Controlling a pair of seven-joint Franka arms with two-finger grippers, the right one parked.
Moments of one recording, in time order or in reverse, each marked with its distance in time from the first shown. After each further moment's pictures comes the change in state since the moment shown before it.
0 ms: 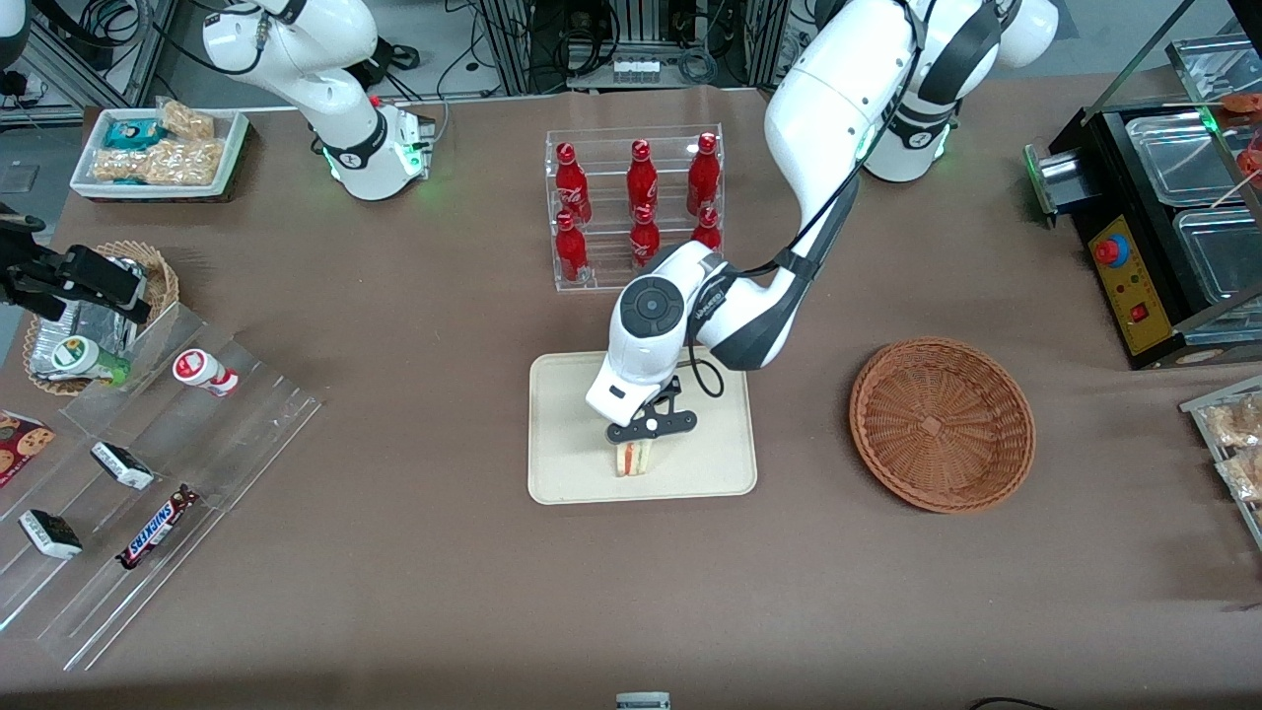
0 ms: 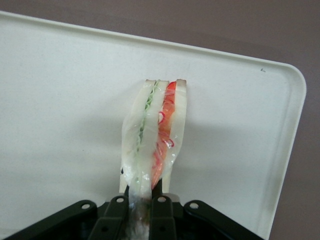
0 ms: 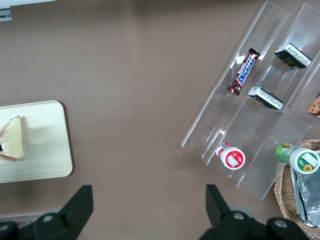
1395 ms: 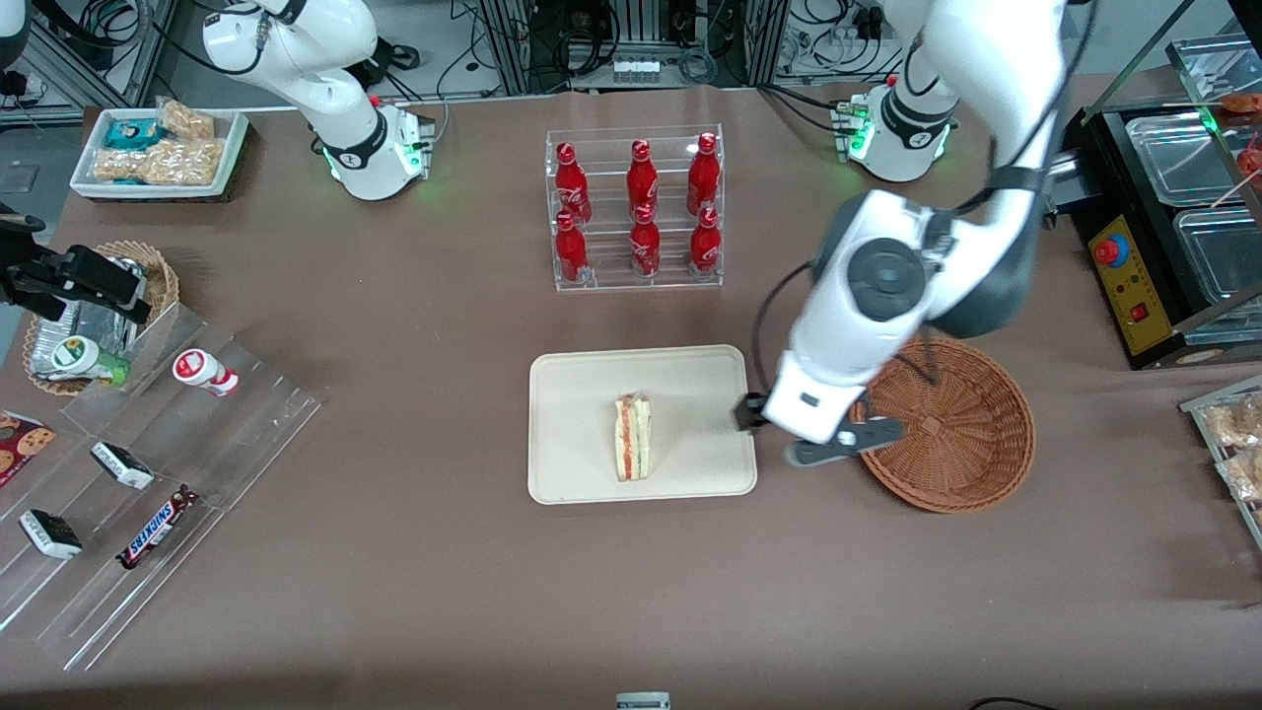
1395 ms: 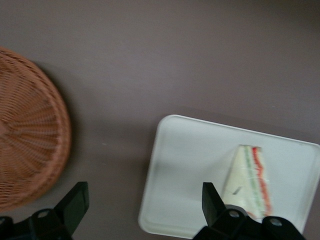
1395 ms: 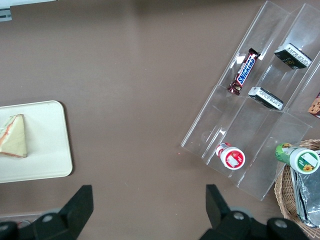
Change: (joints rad) arm 0.308 -0.435 0.033 -0.256 0.003 -0.186 0.275
